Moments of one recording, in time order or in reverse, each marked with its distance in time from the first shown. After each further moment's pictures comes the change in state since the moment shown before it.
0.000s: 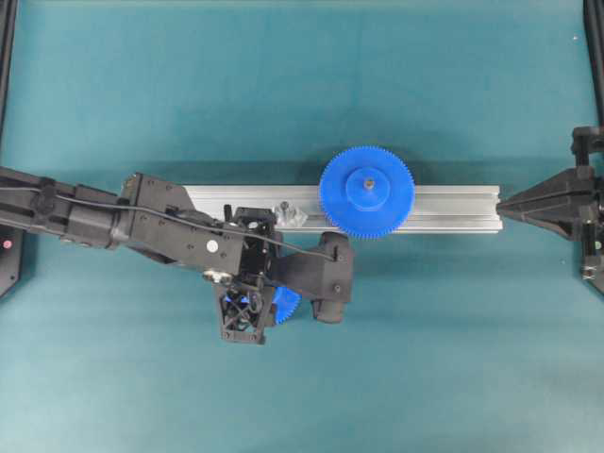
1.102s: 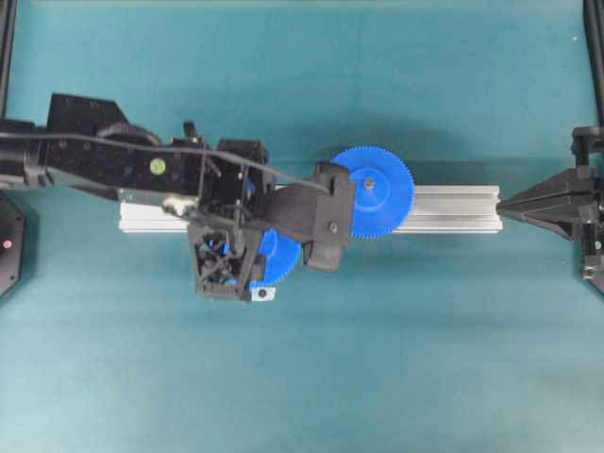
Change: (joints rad) left arm 0.078 -0.195 -0.147 0.002 0.268 0.106; right arm 0.000 0.000 0.000 -0.002 -0.002 0.002
